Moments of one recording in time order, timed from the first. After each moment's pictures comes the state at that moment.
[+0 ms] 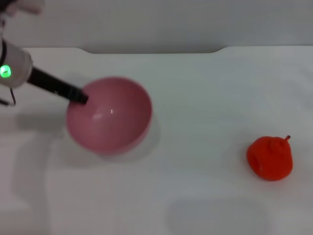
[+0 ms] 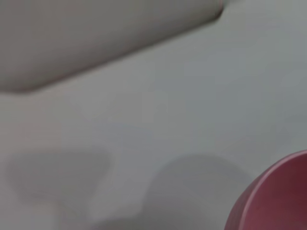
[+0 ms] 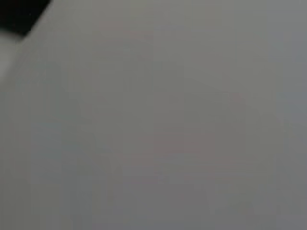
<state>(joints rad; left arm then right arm) -0.68 -2.03 1.07 1.22 2.55 1.52 -2.55 0.29 2.04 -0.83 -0.79 -0.95 -1.55 1.34</state>
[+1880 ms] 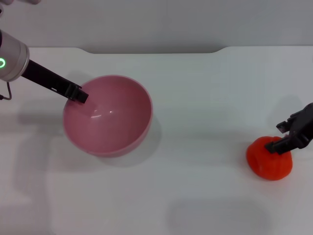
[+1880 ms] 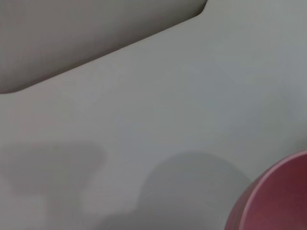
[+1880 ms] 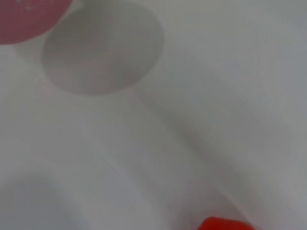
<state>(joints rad) -0.71 -2.01 1.05 1.23 2.55 1.60 -2.52 0.56 2.07 -1.04 -1.30 -2.59 -1.67 2.16</state>
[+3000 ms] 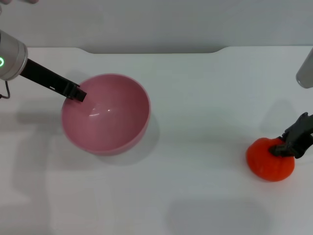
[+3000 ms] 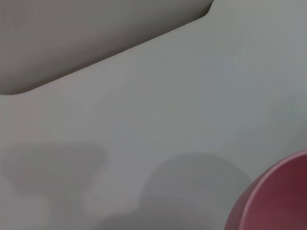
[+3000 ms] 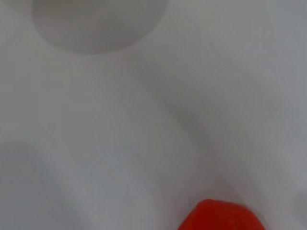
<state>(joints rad) -0.71 -2.01 1.05 1.21 2.55 1.59 -2.52 0.57 2.07 -1.13 -1.23 -2.64 -1.60 2.14</state>
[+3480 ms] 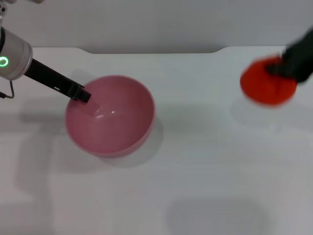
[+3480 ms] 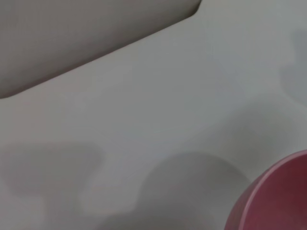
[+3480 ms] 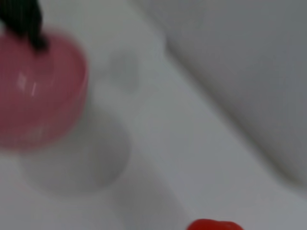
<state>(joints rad) -0.72 -2.01 1.05 1.21 2.55 1.60 -2.51 0.57 2.07 -1.11 -1.77 -2.52 -1.72 2.27</state>
